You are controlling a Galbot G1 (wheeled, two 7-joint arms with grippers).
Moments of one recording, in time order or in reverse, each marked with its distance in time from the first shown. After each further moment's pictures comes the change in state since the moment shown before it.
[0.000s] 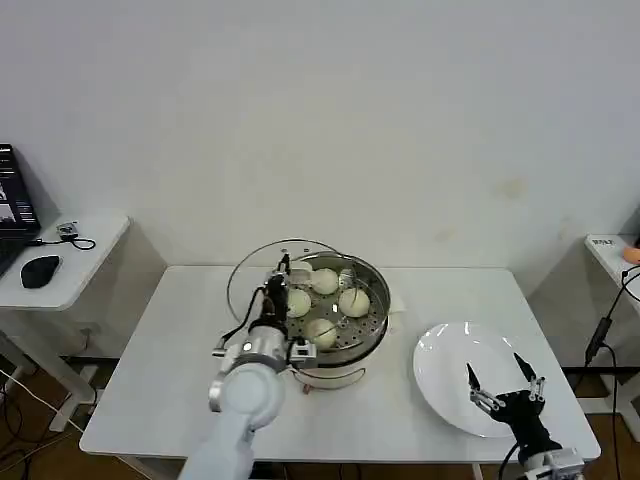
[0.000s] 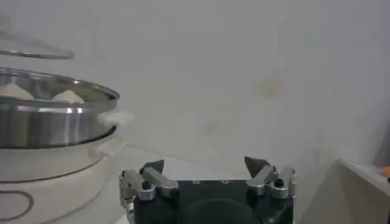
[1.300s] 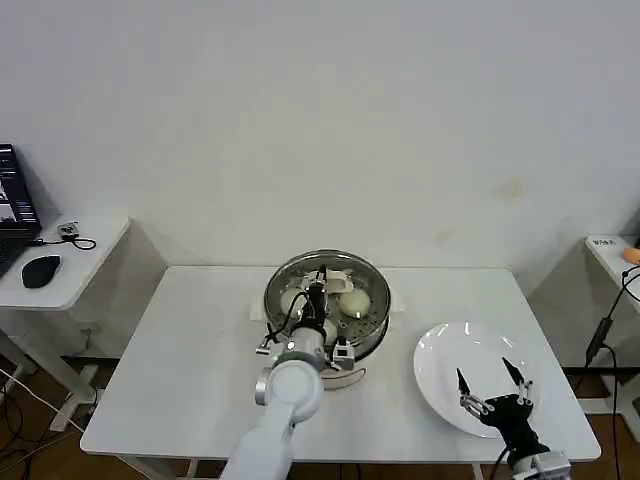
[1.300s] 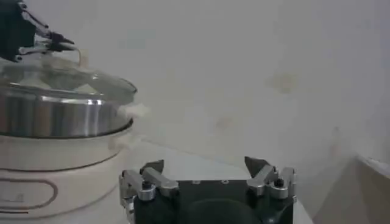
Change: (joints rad) left arm -0.036 -0.118 0.064 0.152 0.058 -0.016 -0.005; right arm -0.003 0.012 -0.034 -0.015 -0.029 0.008 -0.002
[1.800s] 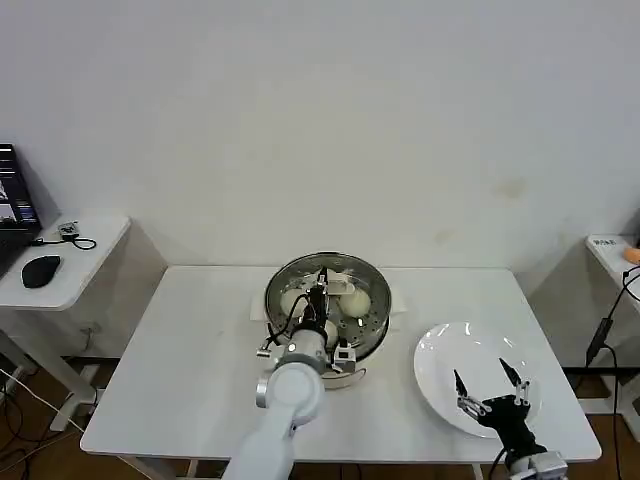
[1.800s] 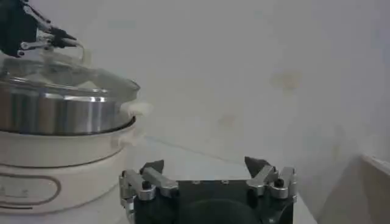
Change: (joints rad) left arm 0.007 -0.003 0.003 -0.003 -0.002 0.000 0.002; right arm -0.001 0.001 -0.008 -0.003 -0.007 0.003 -0.001
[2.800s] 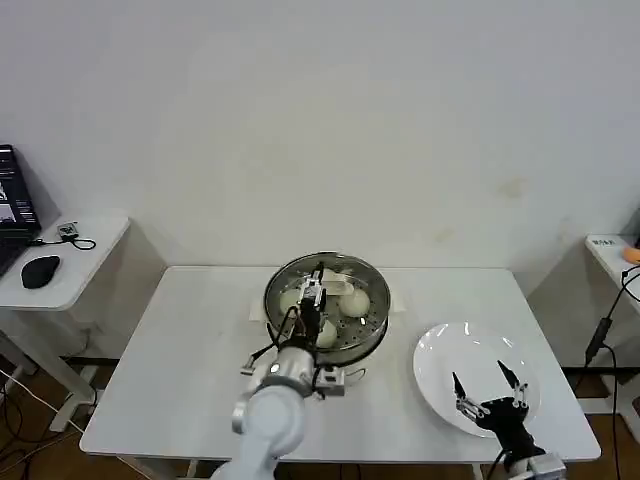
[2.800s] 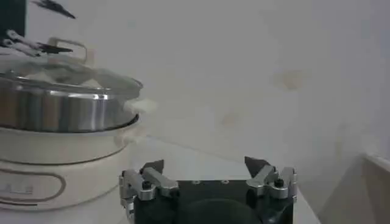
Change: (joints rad) left arm 0.136 0.094 0.002 -0.218 -0.087 -0.038 -0.015; right arm -0.007 -0.002 -0.005 -0.004 -0.002 0.002 0.001
